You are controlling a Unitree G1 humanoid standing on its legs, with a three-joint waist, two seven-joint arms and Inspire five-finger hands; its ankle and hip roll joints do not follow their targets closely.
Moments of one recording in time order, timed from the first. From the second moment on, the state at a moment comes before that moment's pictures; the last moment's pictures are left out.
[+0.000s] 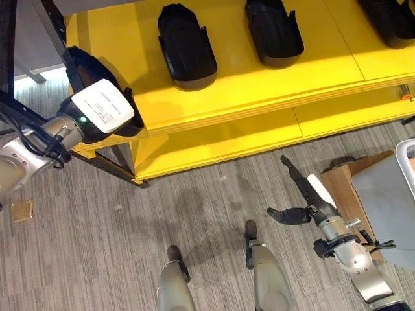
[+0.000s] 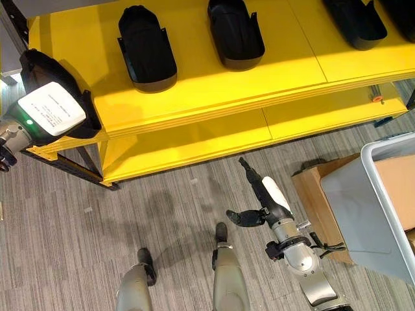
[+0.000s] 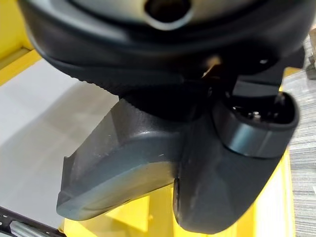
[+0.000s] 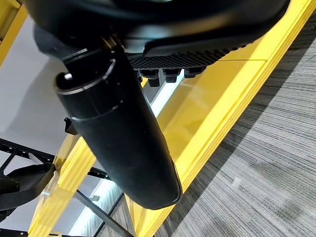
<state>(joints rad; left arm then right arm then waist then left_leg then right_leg) -0.97 1.45 -0.92 0.34 1.00 -0.17 0.34 0.07 -0.60 0.14 -0.03 -0.11 -0.23 -0.05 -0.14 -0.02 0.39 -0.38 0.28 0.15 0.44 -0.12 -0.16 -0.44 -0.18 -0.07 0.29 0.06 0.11</state>
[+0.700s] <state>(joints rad) -1.29 1.46 -1.26 0.38 1.00 -0.18 0.34 0.08 -0.60 0.14 -0.04 -0.11 -0.24 -0.05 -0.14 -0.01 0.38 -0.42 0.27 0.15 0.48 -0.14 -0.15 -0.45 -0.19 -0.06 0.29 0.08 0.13</state>
